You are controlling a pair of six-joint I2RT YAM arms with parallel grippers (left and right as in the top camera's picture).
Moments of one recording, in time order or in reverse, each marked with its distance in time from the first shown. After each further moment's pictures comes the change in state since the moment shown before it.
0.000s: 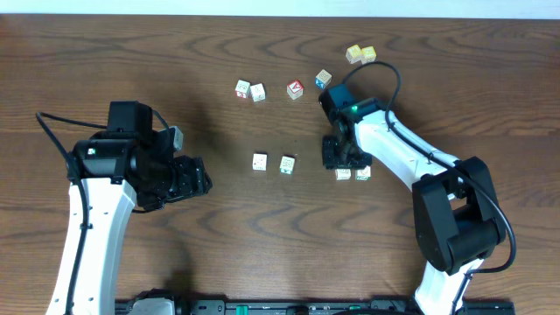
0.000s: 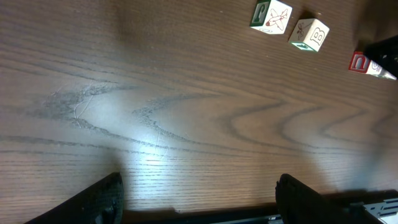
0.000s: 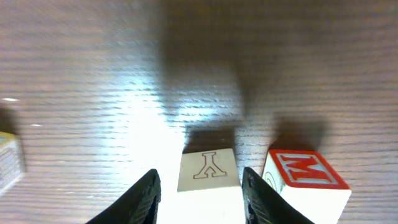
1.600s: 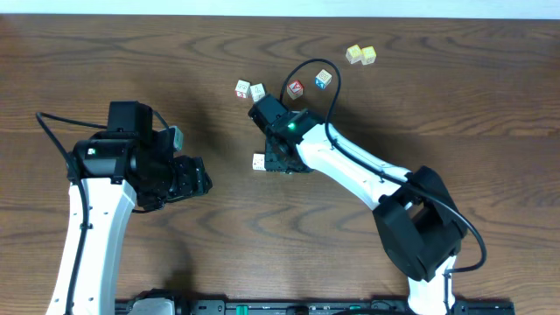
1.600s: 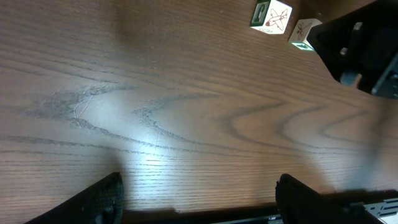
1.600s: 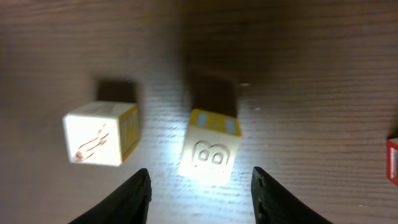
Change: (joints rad) left arm 0.000 0.000 0.000 0.000 0.000 0.000; right arm 0.293 0.079 0.177 0.044 0.048 0.327
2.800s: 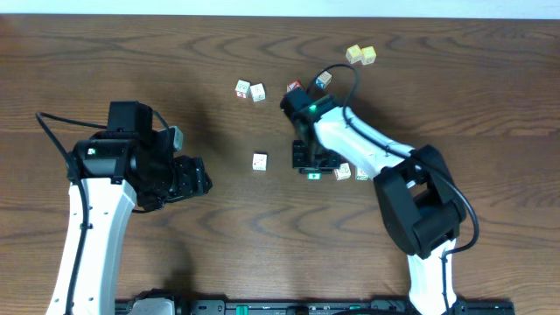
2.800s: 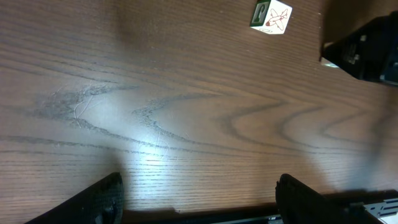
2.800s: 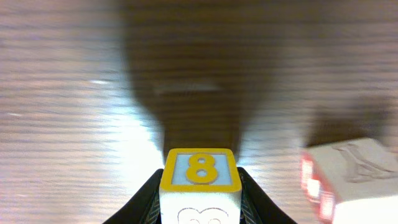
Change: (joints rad) left arm 0.000 0.000 0.000 0.000 0.000 0.000; right arm -0.155 0.090 0.007 -0.163 -0.095 -0.185
